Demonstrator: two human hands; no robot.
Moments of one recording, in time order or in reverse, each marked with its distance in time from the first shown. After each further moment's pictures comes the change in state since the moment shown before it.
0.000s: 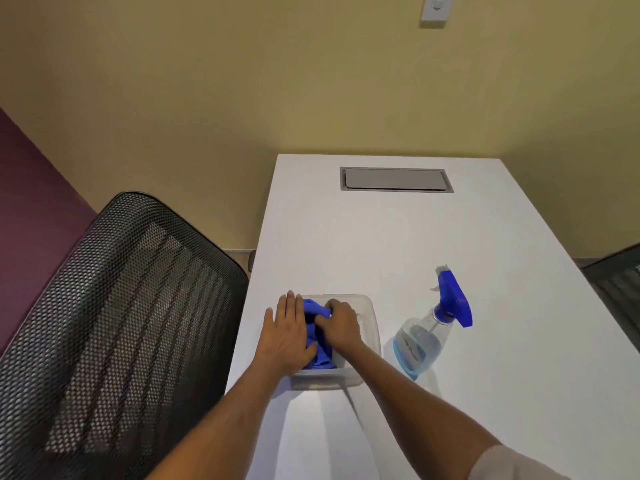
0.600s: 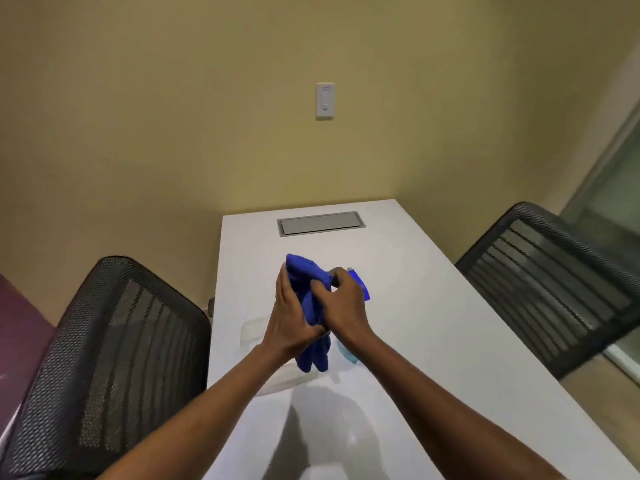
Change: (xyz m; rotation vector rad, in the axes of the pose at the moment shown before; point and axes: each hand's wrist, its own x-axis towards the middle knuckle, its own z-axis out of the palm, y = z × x) left_hand -0.094 0.088 -0.176 -1.099 0.395 0.332; right_hand -0.190 -0.116 -0.171 0.427 0.426 -0.218
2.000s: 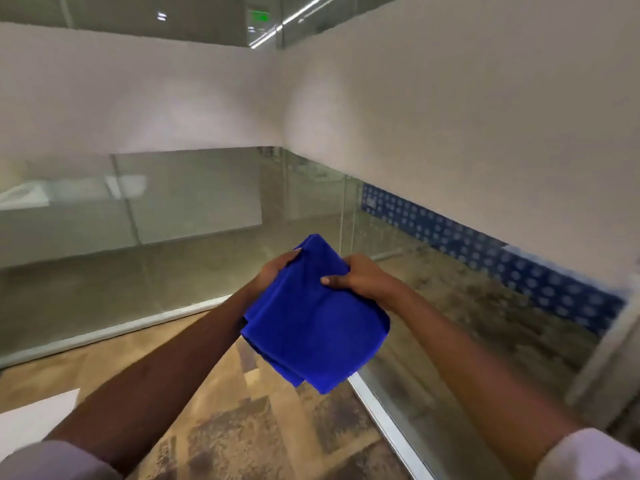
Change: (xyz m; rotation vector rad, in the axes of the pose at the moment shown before) left_hand -0.567 0.564 0.191 -0.588 -2.175 -0.124; right_hand -0.830 -0.222 -0.358 -0.417 1.245 0.649
